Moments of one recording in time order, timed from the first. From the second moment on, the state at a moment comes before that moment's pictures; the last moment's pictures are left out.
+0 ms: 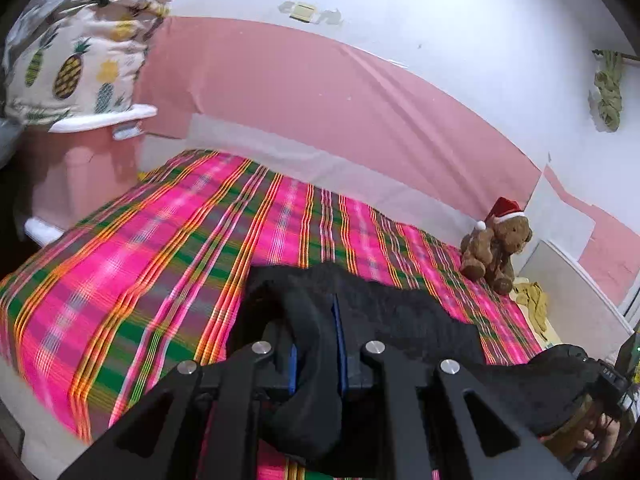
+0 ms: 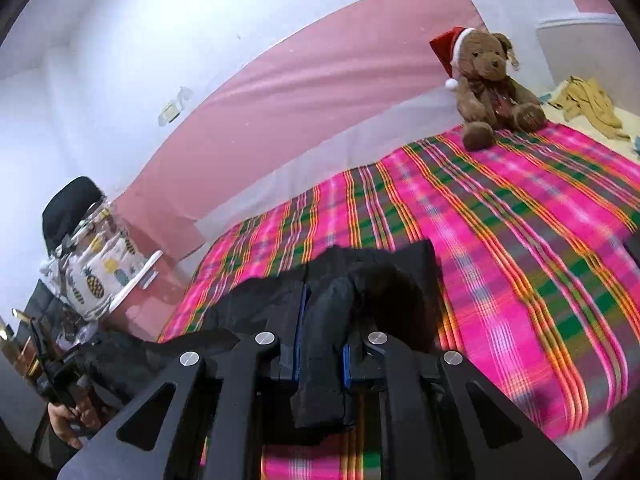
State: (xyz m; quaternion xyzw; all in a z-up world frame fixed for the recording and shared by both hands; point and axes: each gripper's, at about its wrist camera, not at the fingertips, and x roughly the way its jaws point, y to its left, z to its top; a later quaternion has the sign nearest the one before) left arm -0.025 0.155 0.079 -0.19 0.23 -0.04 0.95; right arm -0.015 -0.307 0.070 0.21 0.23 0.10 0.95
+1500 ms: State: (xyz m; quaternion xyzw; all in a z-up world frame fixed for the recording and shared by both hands) left arm 0.211 0.166 0.034 -0.20 0.27 0.00 0.94; right arm 0.202 -0.269 0.012 0.10 0.34 0.09 0.93
